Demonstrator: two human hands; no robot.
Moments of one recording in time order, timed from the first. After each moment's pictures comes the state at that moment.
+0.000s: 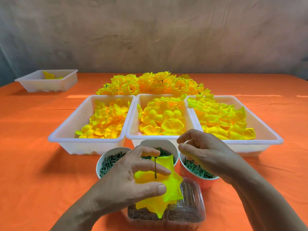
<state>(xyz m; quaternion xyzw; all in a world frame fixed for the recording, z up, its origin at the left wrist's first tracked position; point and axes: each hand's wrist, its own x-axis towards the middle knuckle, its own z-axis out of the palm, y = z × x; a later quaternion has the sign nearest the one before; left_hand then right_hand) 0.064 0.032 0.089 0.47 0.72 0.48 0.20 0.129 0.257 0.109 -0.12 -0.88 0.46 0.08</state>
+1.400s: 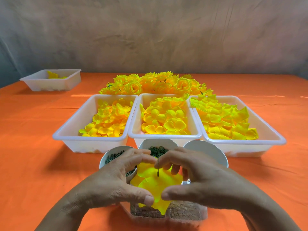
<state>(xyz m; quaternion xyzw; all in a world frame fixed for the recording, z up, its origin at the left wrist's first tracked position) 0.048 0.013 0.084 0.39 0.76 0.46 0.25 0.156 0.224 0.118 0.10 -0.94 0.32 0.00</state>
